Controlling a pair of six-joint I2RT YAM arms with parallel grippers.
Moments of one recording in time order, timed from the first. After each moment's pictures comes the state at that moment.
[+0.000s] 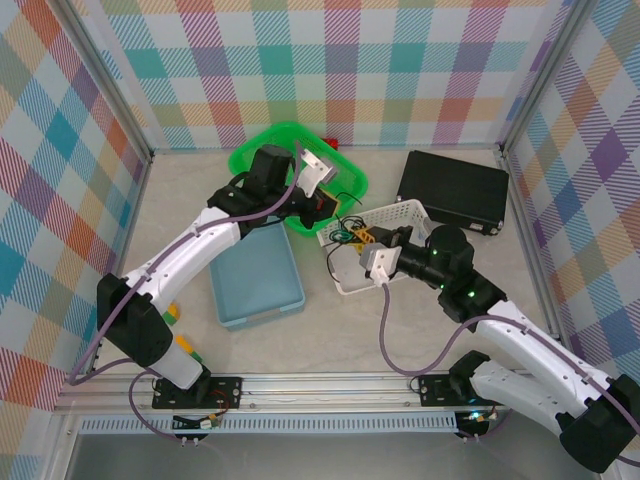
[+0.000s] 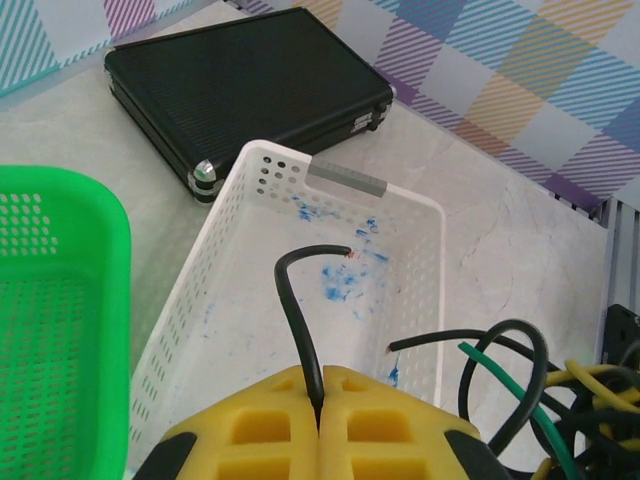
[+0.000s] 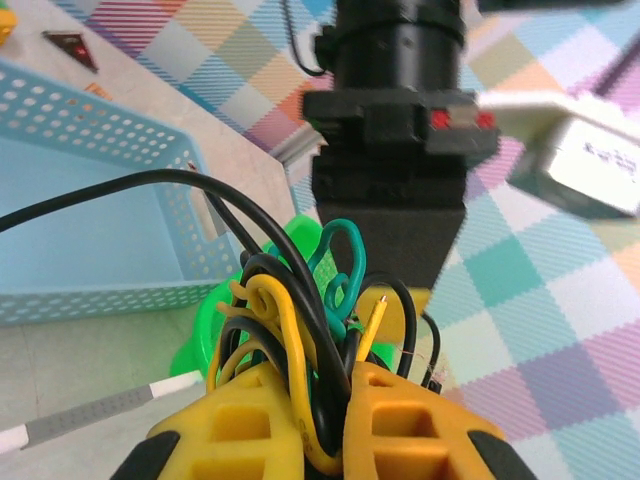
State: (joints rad) left arm -0.57 1.56 1.47 -0.49 0.48 0.05; right arm 0.65 0.88 0.70 0.06 -0.33 -0.94
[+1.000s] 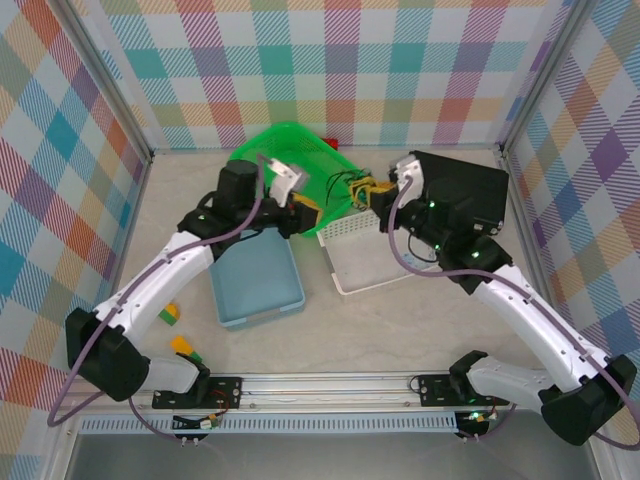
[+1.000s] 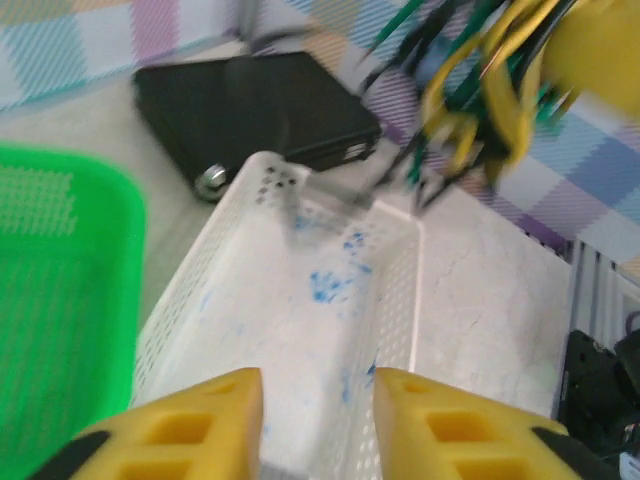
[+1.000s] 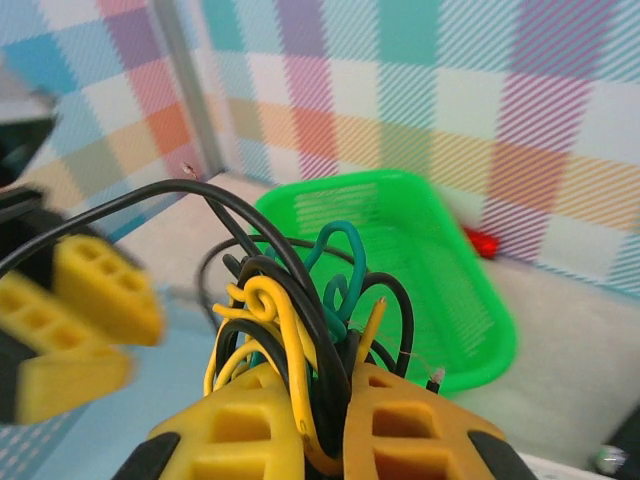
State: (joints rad) left arm -0.46 1.33 1.23 -0.40 0.57 -0.05; right arm 0.55 1.07 1.09 -0.23 -0.08 0.08
